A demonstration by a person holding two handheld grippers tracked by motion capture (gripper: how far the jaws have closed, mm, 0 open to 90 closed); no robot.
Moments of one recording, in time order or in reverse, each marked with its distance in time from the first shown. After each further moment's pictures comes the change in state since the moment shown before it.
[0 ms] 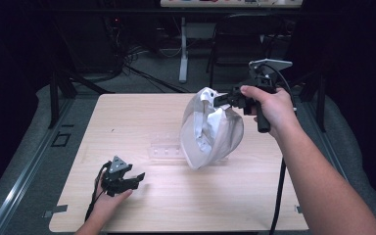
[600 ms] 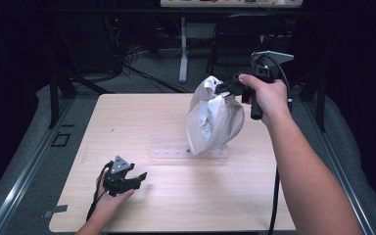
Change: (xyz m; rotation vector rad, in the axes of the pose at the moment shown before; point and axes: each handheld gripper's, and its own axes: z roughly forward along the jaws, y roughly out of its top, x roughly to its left) left arm -0.006 0.003 0.001 -0.020 -0.008 0.018; right arm -0.003 0.028 0.003 -0.114 -0.030 0.063
